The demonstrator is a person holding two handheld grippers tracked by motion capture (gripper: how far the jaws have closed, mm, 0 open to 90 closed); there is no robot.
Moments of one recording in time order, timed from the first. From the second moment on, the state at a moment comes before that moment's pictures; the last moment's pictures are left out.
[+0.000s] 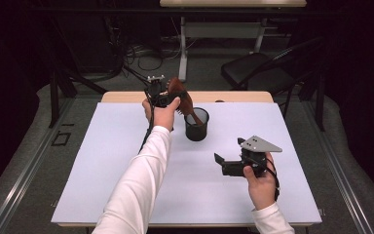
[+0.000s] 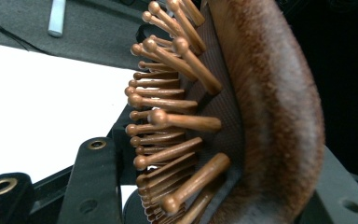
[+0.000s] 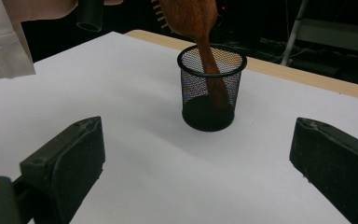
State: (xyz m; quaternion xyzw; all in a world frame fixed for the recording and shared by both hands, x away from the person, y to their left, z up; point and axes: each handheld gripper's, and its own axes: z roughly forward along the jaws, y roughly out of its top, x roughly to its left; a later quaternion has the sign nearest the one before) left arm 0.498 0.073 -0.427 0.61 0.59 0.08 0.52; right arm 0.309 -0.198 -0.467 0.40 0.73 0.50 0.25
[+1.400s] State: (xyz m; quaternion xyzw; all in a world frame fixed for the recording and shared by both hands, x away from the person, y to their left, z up) left arm 0.501 0.068 -0.444 0.62 0.60 0.07 0.51; right arm 0.309 -0.199 -0.466 0.40 0.73 0.50 0.25
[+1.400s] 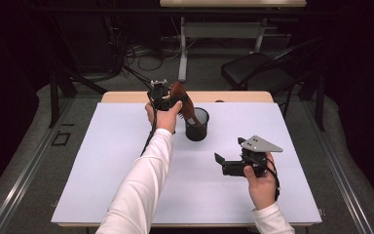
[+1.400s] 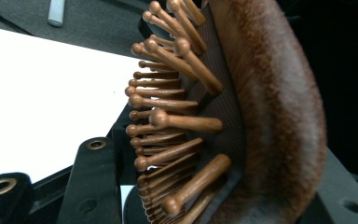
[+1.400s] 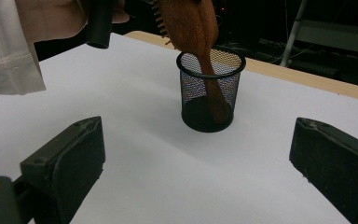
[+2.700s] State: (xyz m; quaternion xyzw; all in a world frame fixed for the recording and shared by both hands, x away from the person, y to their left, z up) left arm 0.501 0.083 -0.458 0.59 0.61 0.07 0.53; right arm 0.309 -0.197 -0.467 0.40 0.73 0.50 0.25
